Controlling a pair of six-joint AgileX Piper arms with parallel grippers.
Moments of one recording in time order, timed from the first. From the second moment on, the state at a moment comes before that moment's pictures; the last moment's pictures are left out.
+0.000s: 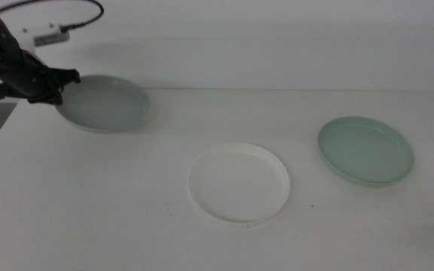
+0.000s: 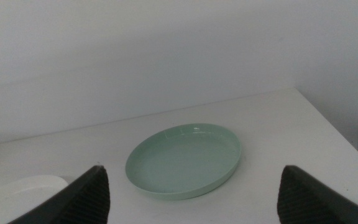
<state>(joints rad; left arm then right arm) 0.13 2.14 -1.72 -0.19 0.69 0.03 0.00 0.00 0.00 0.01 0.17 0.19</state>
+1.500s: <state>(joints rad) -0.43 1.87 -1.20 -0.38 0.42 0.01 0.00 0.00 0.00 0.01 0.17 0.19</state>
